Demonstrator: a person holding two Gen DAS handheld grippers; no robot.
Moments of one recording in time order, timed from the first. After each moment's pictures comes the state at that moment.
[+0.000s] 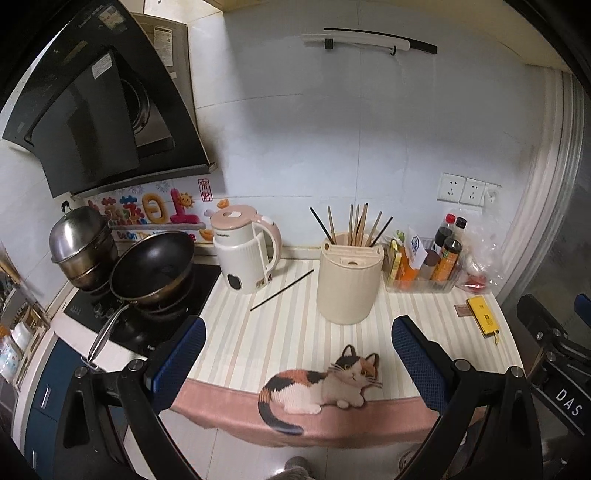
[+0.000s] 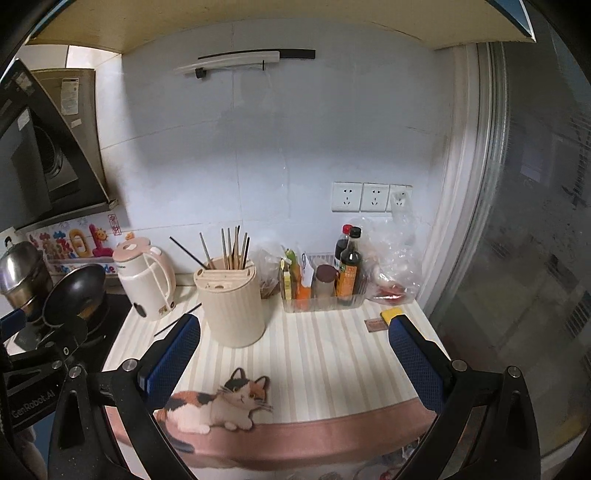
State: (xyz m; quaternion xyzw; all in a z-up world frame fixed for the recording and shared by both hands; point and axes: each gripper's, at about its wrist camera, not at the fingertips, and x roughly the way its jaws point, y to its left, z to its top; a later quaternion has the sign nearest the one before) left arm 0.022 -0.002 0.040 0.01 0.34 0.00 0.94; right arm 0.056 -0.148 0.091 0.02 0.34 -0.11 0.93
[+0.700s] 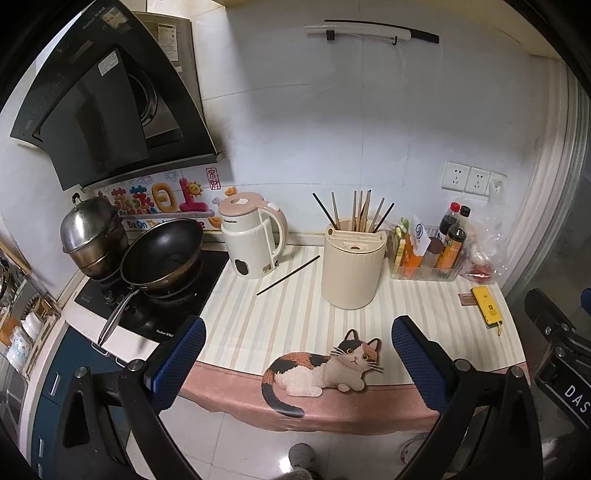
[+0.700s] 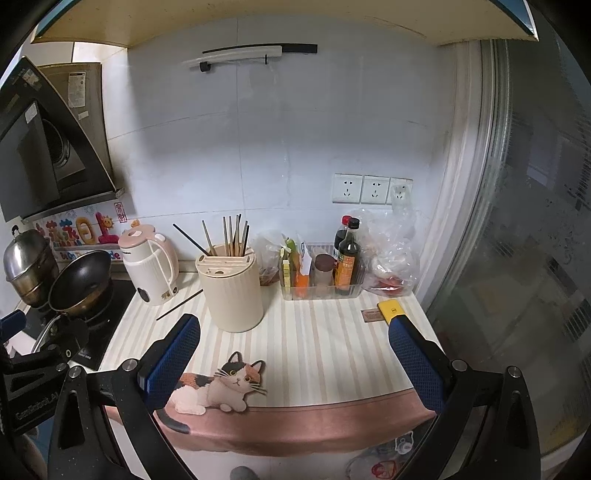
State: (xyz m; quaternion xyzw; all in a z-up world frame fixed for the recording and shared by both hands) left arm 0.009 -0.016 0.040 0.02 0.36 0.02 0.93; right arm 0.041 -0.163 0.099 0.01 0.36 -0.09 0.93
